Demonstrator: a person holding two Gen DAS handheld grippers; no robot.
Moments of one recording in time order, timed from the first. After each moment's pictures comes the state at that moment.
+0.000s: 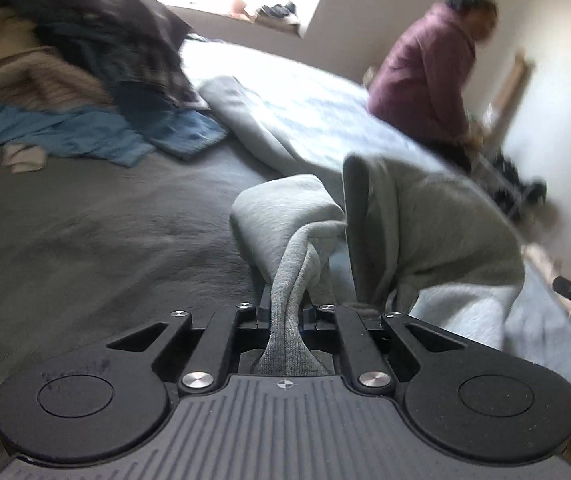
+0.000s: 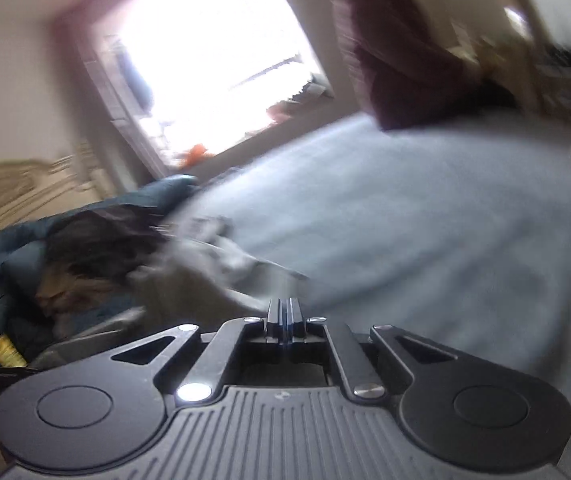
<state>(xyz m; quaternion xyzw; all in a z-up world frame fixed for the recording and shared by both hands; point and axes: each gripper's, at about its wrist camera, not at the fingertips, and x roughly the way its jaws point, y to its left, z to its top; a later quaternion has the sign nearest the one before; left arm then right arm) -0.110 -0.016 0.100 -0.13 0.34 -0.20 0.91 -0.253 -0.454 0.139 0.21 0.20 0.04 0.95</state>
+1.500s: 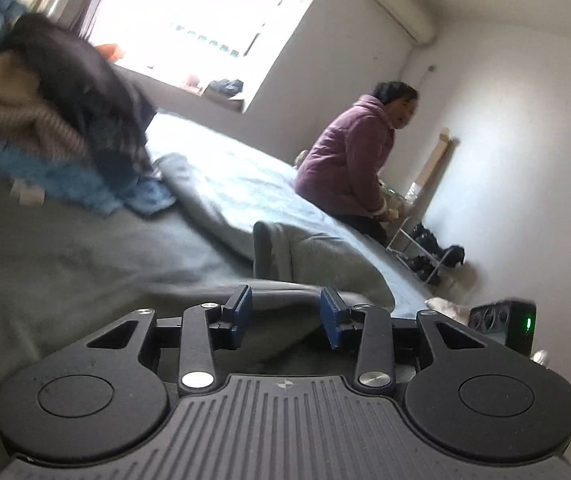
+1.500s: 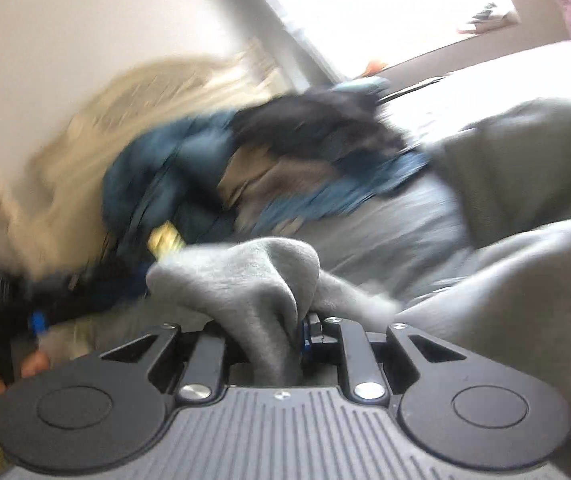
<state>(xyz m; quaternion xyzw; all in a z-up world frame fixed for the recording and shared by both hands) -0.214 0.019 0.150 -0.17 0.22 -0.30 0.91 -0.238 -0.272 0.130 0.24 0.26 0.28 0.89</state>
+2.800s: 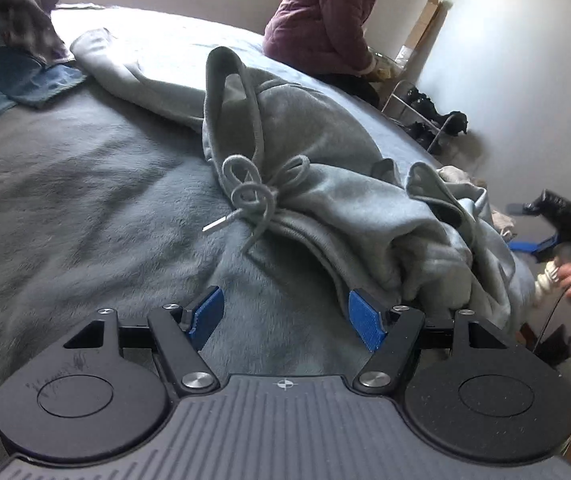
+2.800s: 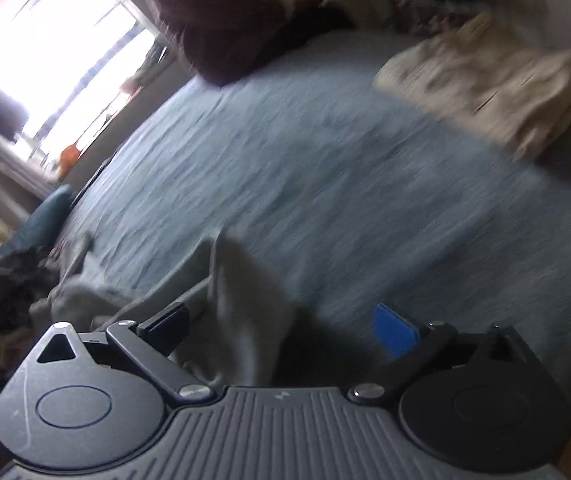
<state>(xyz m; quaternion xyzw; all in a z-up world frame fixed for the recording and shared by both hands) -0.143 -0.120 0.055 -0.07 0.38 -0.35 0.85 -0.305 -0.638 0.102 0.35 0.31 -0.15 0.87</state>
